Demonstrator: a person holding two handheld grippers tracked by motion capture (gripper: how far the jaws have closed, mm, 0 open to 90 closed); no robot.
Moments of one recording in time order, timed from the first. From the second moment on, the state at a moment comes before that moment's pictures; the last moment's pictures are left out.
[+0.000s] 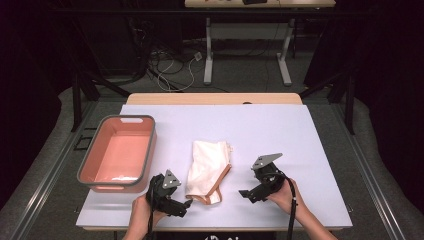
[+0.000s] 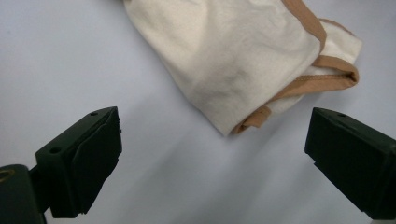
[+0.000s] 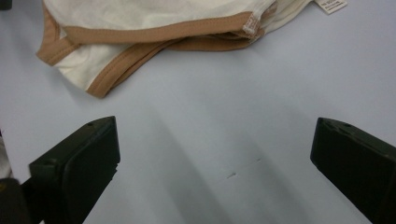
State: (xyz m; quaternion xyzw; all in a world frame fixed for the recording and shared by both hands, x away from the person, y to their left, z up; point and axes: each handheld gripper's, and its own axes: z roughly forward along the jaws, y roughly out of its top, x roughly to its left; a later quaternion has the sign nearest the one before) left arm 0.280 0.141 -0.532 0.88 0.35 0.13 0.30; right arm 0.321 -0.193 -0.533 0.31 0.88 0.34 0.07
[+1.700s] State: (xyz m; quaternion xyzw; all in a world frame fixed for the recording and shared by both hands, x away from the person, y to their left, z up) left arm 0.371 0.101 -0.529 0.86 0.40 0.12 0.29; right arm 0.301 -0.218 -0.529 0.30 0.88 0.34 0.10
